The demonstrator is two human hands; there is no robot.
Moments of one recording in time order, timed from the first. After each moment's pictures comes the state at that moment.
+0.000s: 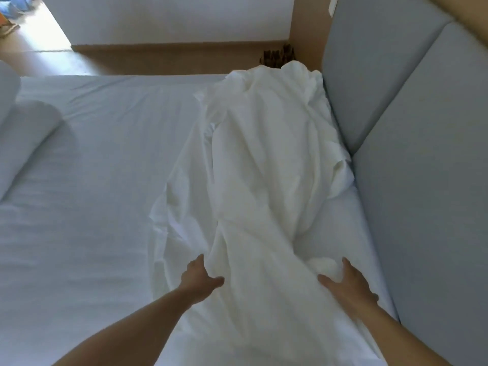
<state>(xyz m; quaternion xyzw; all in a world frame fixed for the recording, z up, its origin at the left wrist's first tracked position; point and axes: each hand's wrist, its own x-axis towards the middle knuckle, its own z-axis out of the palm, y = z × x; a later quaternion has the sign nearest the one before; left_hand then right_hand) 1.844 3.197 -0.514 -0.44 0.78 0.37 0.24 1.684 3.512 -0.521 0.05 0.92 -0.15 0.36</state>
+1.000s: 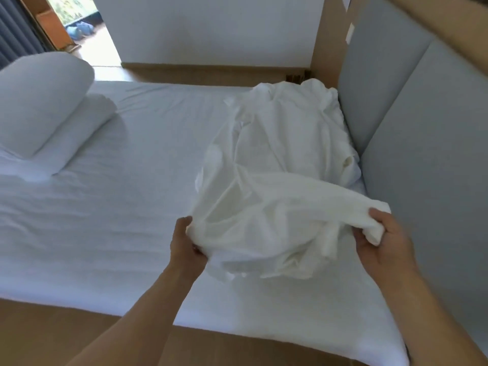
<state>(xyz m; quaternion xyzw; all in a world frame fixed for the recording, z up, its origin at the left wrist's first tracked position) 1.947 3.245 -0.410 -0.47 0.24 0.83 -0.20 1.765 3.515 -0.369 0.15 0.43 -0.87 0.18</state>
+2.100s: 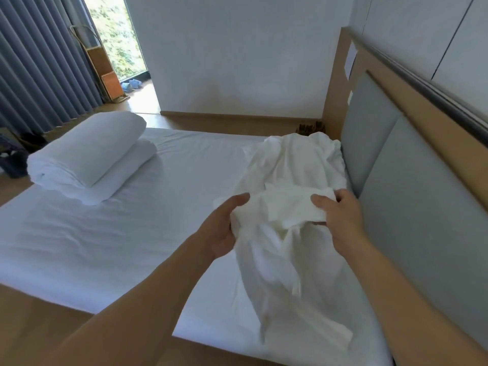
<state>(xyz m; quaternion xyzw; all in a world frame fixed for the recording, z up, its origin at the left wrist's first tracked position) 1.948 3.306 -0.220 -0.23 0.43 0.87 -0.05 1.792 3.476 -0.219 -0.05 0.70 -0.70 0.15</state>
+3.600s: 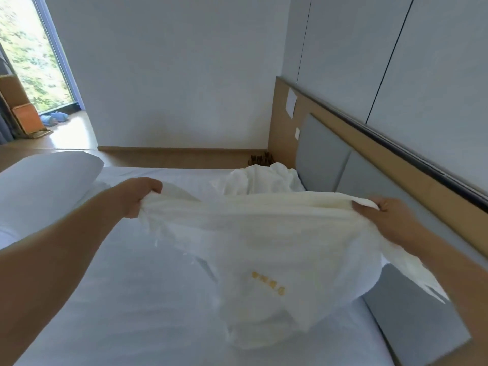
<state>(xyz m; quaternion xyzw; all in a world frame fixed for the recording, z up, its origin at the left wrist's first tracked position) 1.988 3.026 -0.113 -0.42 0.67 0.61 -0.06 1.845 3.491 -0.110 -0.16 0.90 -0.40 0.01</state>
